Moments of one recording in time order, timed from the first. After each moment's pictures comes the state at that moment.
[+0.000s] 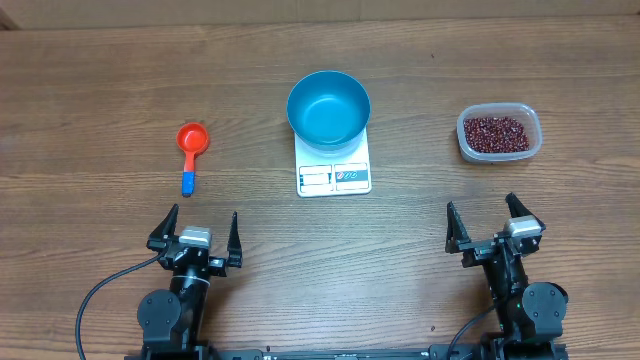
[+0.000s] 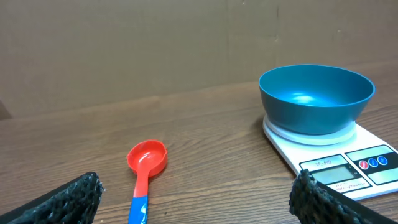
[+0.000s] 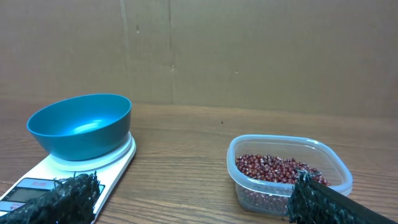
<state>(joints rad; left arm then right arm) 0.02 0.01 0.01 -0.07 0.13 0.11 0.03 0.01 0.02 -0.02 -0.12 0.00</state>
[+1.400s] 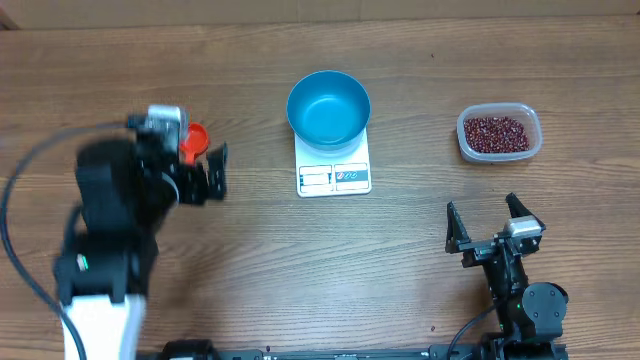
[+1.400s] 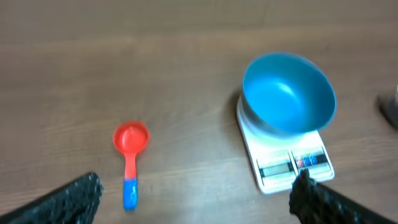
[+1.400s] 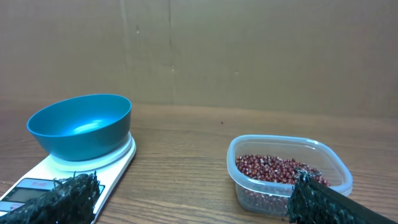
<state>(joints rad) 0.02 1.04 1.17 -0.77 0.19 0.03 0.03 0.01 0.02 -0.02 -0.12 -0.01</state>
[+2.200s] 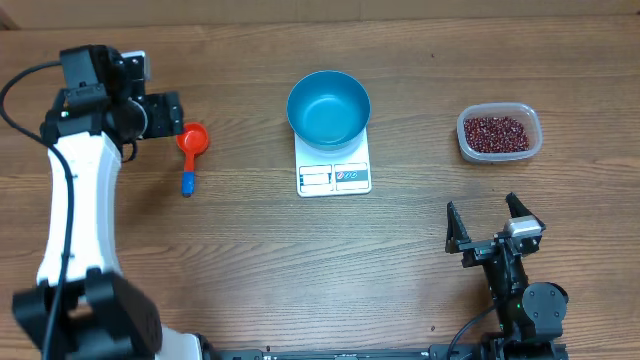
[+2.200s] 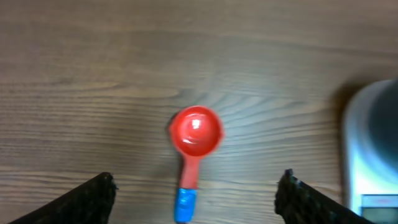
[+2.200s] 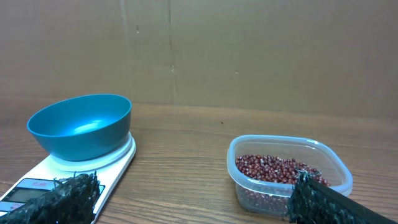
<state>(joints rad) 0.23 1.67 1.47 -0.79 0.16 0.06 0.03 0.01 0.02 -0.02 -0.12 0.00</state>
